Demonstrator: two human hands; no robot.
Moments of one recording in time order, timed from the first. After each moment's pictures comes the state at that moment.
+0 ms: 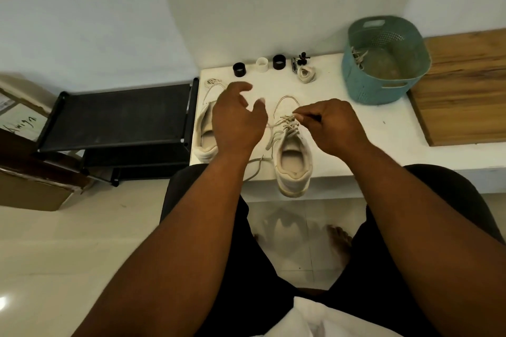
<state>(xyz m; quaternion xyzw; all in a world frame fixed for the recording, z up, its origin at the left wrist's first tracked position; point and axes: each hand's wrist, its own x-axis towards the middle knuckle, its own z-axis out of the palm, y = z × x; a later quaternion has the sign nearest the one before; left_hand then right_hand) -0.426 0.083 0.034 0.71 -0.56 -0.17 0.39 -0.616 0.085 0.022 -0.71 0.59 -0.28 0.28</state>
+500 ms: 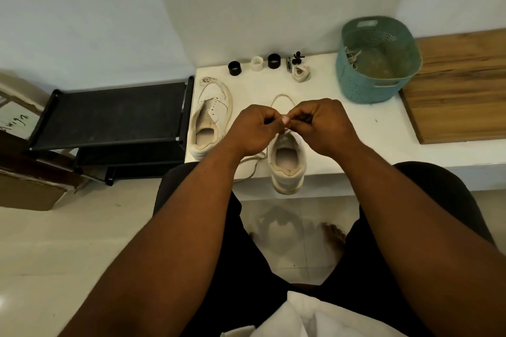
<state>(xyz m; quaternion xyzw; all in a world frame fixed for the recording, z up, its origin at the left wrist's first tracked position) -0.431 0.078 0.017 0.57 -0.68 -0.41 0.23 -0.617 0.087 0.018 -0.71 0.56 -0.31 0.29</state>
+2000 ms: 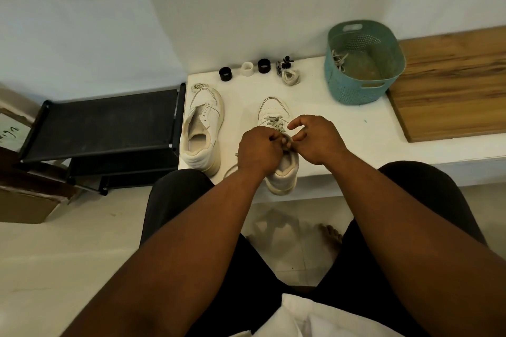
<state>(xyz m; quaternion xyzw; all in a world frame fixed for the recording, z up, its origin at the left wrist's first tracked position) -0.471 0.095 -0.032 0.68 -0.64 -0.28 0.21 -0.624 0.090 -0.011 -0.61 0.68 -0.20 0.36</state>
